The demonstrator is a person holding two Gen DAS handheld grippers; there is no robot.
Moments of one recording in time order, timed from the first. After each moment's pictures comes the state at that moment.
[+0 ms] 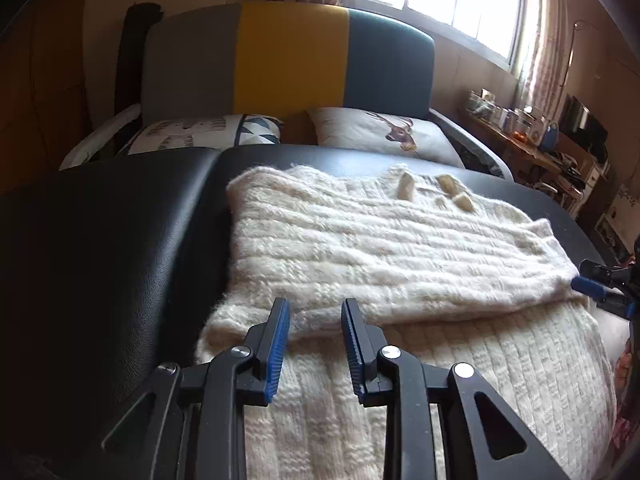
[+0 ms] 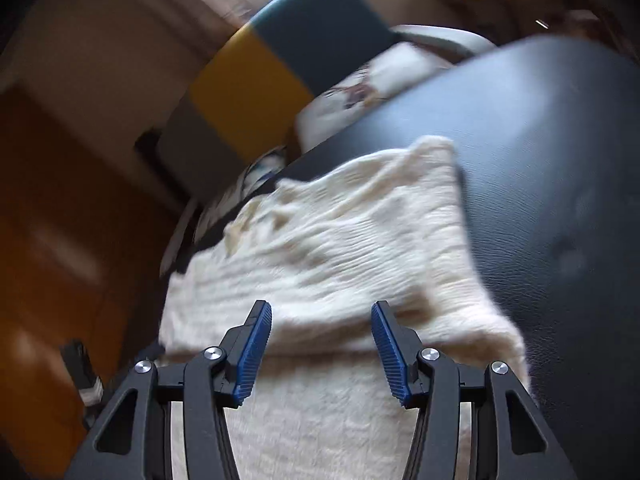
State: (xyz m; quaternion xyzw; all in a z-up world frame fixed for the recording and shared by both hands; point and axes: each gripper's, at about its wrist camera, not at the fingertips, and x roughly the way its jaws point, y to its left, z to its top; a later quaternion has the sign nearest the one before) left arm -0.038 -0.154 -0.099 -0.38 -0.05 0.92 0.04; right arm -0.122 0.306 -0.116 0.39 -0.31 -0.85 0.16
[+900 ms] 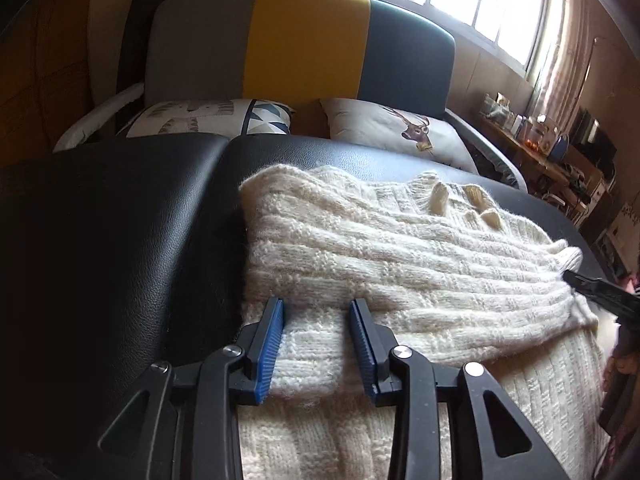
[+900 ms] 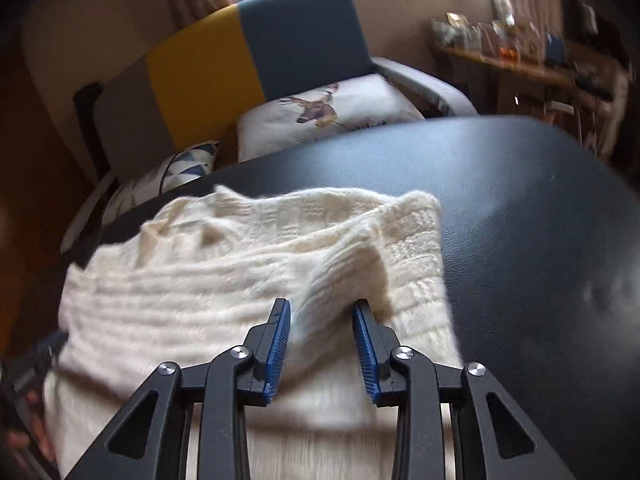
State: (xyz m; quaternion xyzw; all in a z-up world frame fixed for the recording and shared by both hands) left arm -0.083 -0.178 -0.103 -0.40 -0.08 0.91 0.03; right arm -0.152 0.252 -0.093 0.41 -0.09 -0.91 0.03
